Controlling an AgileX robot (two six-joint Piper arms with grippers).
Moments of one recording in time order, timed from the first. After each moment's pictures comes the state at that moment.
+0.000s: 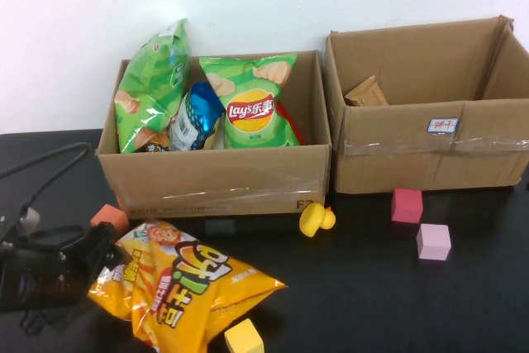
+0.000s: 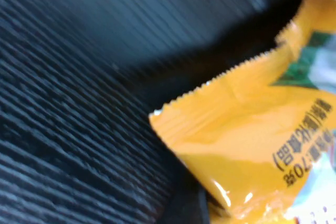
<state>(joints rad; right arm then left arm) 0.41 1.05 -0.71 -0.80 0.46 1.09 -0.01 1.63 -0.60 -1.44 0.23 0.54</state>
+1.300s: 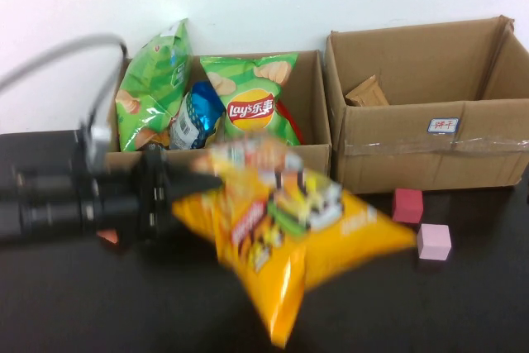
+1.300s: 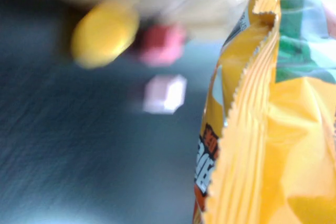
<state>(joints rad) 0.41 1.05 -0.71 -0.73 0.50 0.98 -0.01 1.65 -0.78 -1.67 0.99 0.88</state>
